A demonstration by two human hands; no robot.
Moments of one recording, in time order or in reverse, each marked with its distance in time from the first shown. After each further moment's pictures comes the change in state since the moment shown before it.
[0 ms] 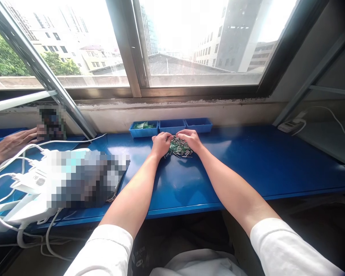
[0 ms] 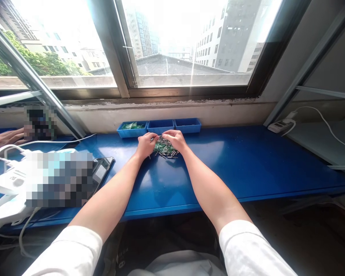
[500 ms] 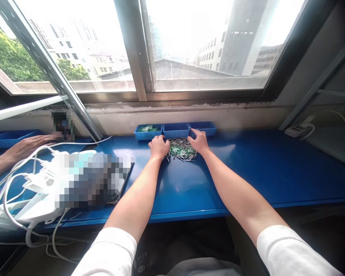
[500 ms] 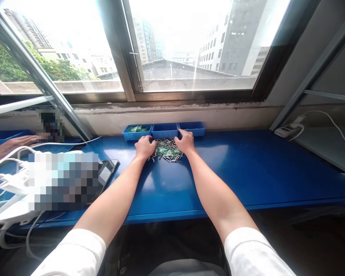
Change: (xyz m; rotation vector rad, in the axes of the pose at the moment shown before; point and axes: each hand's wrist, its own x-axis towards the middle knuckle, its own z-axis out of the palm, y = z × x) left_hand 0.004 -0.012 -0.005 0.236 0.038 -0.319; right_hand 0.012 0.024 -0.017 -0.736 0.290 -0.051
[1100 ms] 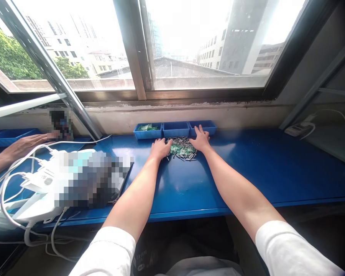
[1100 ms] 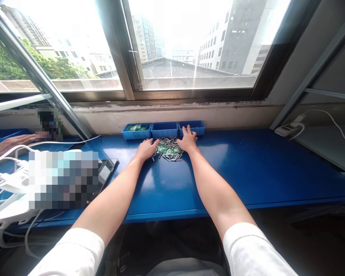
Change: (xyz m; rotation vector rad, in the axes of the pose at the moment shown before) left_hand 0.000 -0.009 0.007 -0.029 -0.307 0.017; right_hand 0.006 0.018 0.000 -0.267 -0.155 0.085
